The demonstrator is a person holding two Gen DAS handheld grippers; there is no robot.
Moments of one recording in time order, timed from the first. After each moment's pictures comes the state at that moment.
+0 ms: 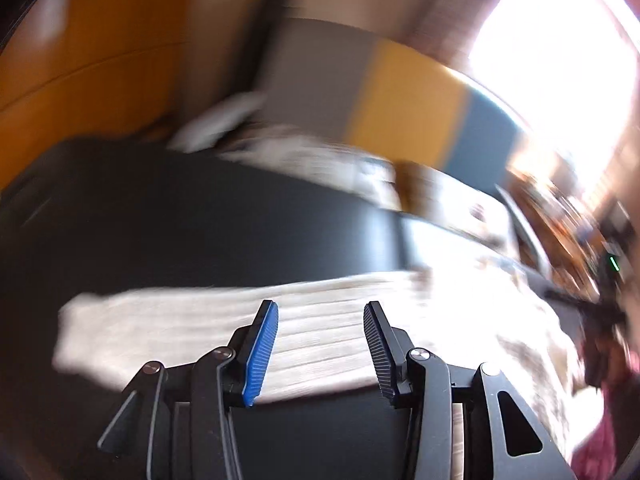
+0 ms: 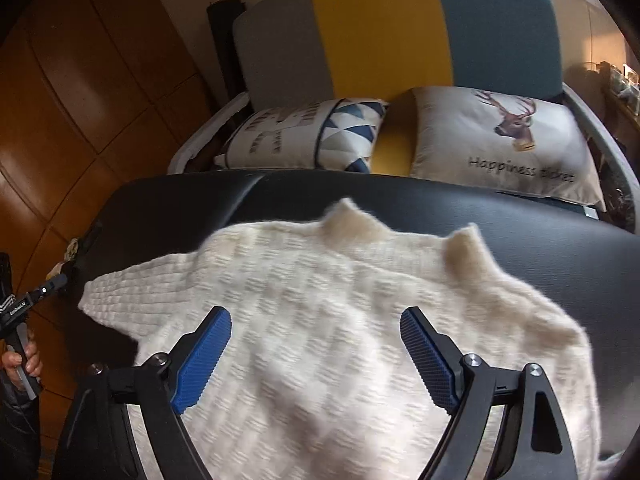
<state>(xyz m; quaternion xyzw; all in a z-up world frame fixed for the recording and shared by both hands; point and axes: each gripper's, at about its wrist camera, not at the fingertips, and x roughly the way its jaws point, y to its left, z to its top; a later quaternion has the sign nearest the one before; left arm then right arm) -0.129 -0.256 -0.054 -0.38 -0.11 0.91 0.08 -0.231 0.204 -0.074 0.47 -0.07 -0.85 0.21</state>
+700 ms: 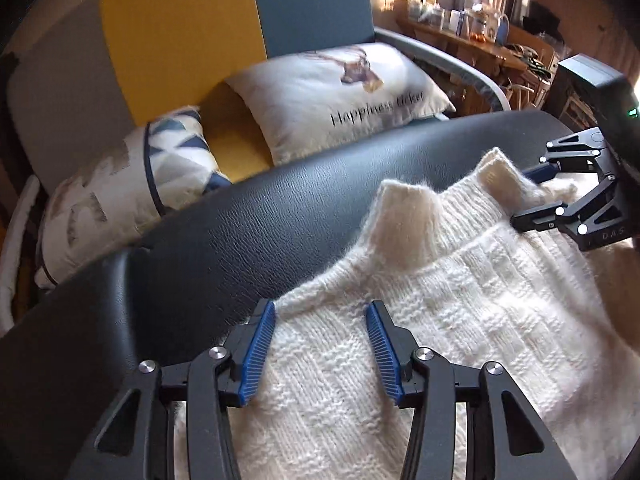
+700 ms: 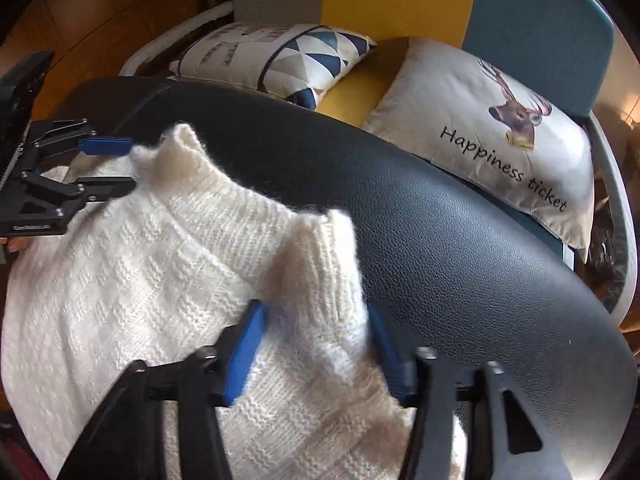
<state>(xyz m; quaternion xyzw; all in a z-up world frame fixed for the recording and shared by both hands) -0.324 0.002 -0.141 -0.45 0.15 0.85 0.23 -0.311 0.229 -0.159 0.54 0.12 -0.81 0.21</state>
